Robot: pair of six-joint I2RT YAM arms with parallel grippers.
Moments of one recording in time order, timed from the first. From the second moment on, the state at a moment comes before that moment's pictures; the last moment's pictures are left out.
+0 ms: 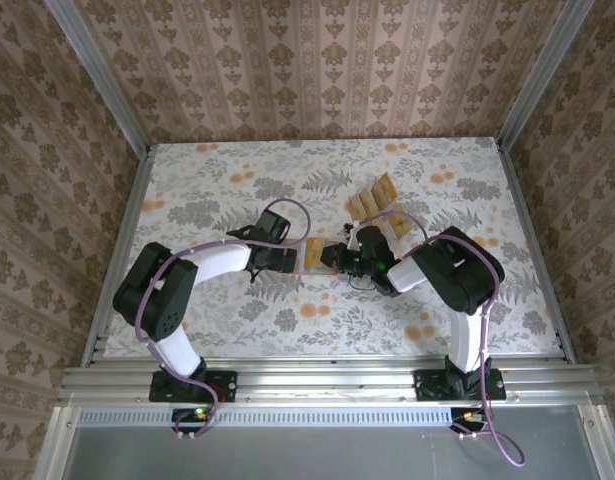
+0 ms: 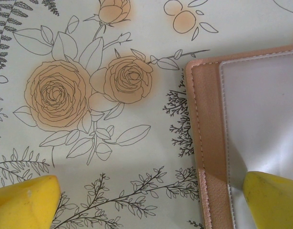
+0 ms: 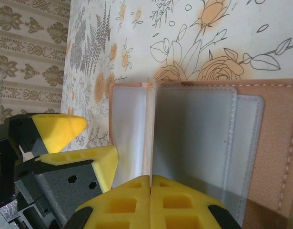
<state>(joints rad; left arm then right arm) -0.62 1.70 0.92 -0.34 -0.20 -0.30 0.53 1.94 0.68 0.78 -0.41 0.97</state>
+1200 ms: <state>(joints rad) -0.62 1.70 0.92 -0.34 -0.20 -0.30 0.53 1.96 0.65 0.85 -0.45 1.00</state>
